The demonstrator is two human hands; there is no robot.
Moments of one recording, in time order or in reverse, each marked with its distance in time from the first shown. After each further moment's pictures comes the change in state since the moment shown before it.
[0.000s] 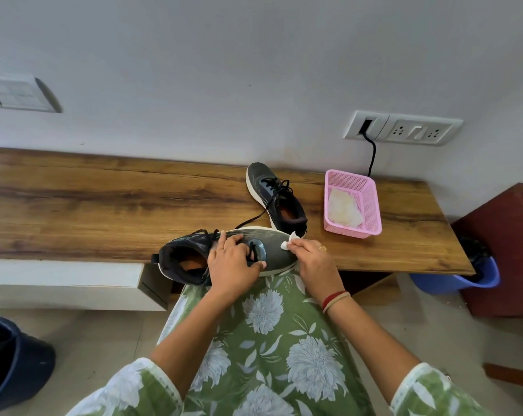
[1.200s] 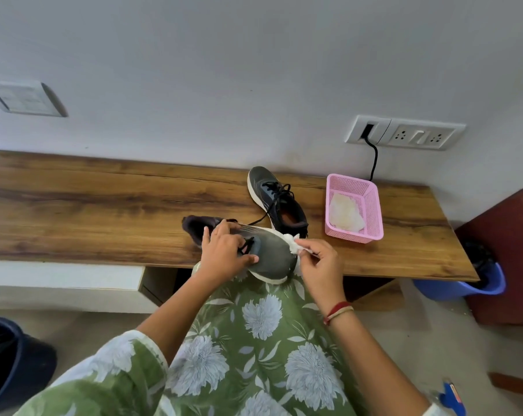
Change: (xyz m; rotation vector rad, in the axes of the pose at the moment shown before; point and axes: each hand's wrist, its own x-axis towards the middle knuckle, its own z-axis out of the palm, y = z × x) left_hand 0.032 -0.015 -0.014 0.075 0.020 0.116; right_hand 0.008 -0.029 -0.022 0.483 0.229 0.413
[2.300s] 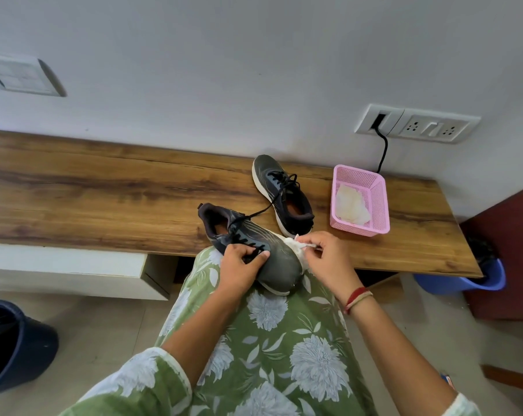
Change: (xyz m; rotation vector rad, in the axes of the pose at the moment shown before) left_hand -0.029 0.008 0.052 -0.811 0.049 -0.365; right_hand 0.013 -0.002 -0.011 -0.144 -0.327 0.042
